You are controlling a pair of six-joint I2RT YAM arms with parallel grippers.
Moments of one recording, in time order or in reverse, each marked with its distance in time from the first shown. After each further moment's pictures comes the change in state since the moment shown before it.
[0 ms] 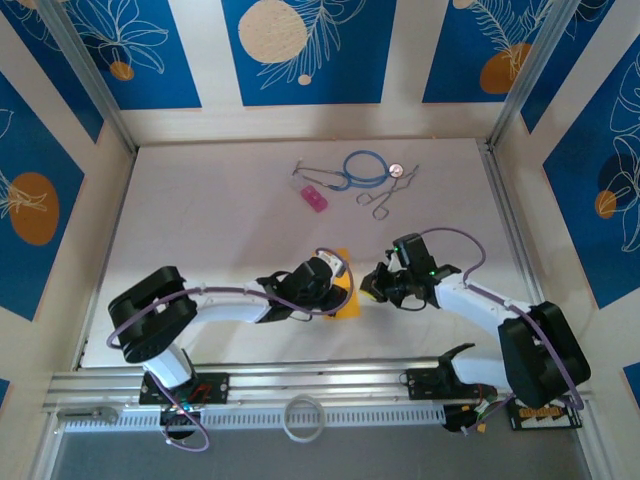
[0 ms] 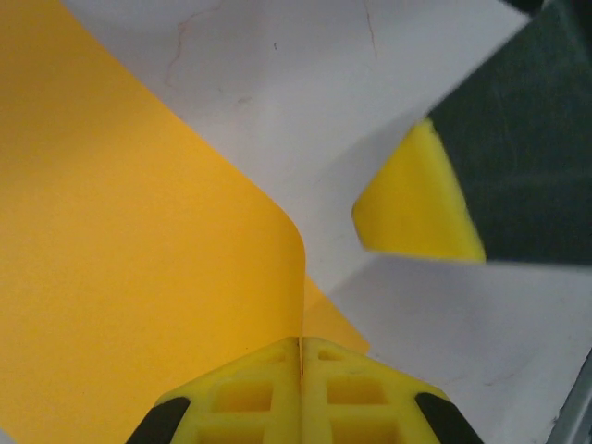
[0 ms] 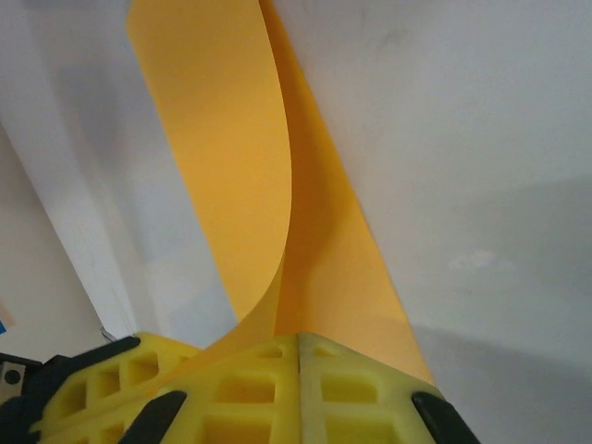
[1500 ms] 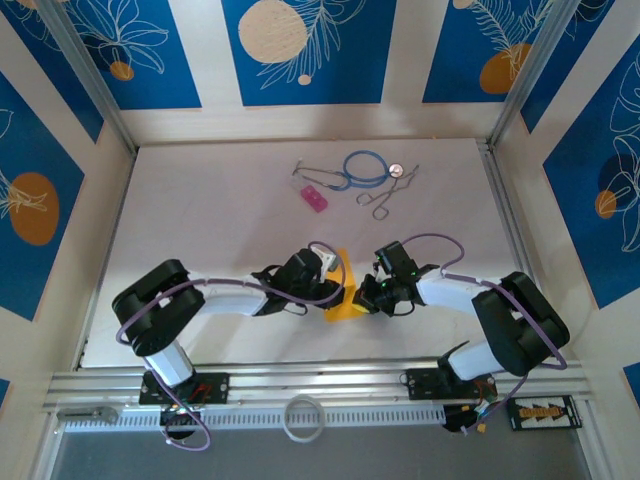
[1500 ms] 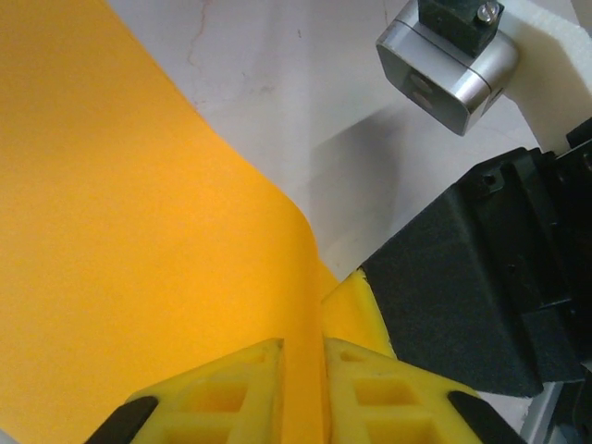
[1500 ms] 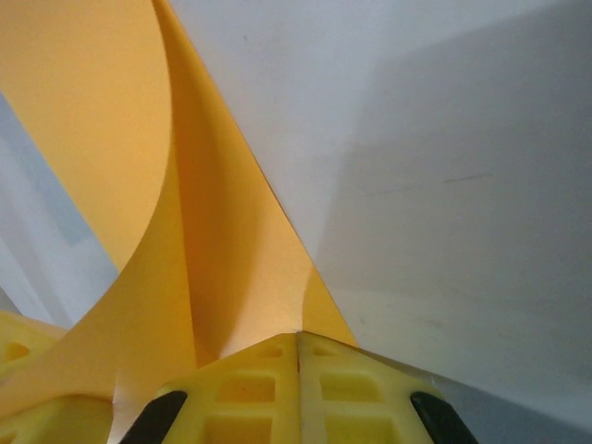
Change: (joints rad) left arm 0.108 0.038 -0.029 0.074 0.182 -0.032; right arm 0.083 0.185 0.010 0.032 0.042 -0.005
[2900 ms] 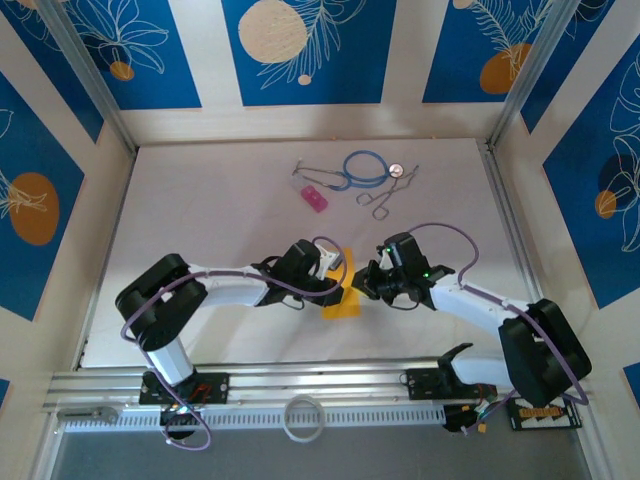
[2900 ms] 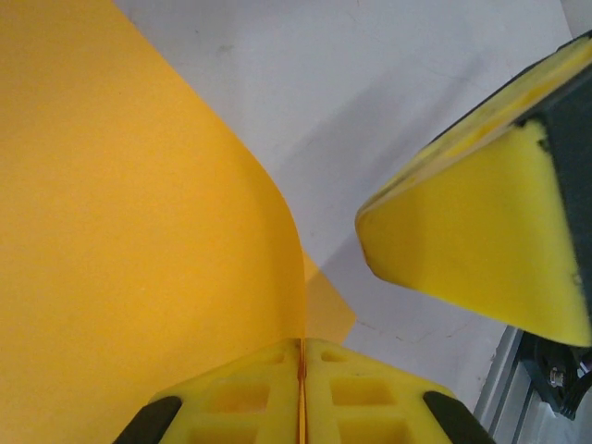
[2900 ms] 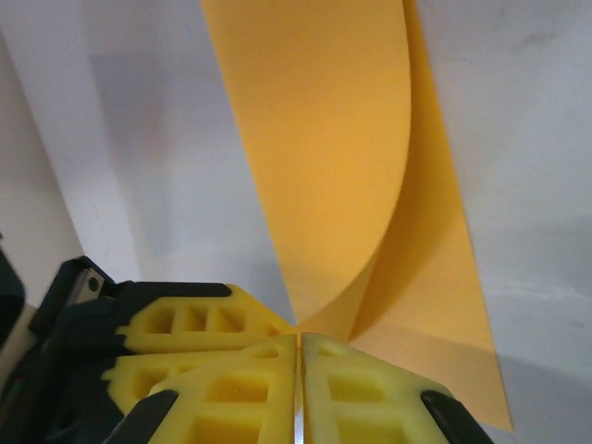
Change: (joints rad) left arm 0.056 0.031 0.058 -0.095 0.182 0.084; right arm -0.020 -0.179 0.003 0.073 -0.004 0.029
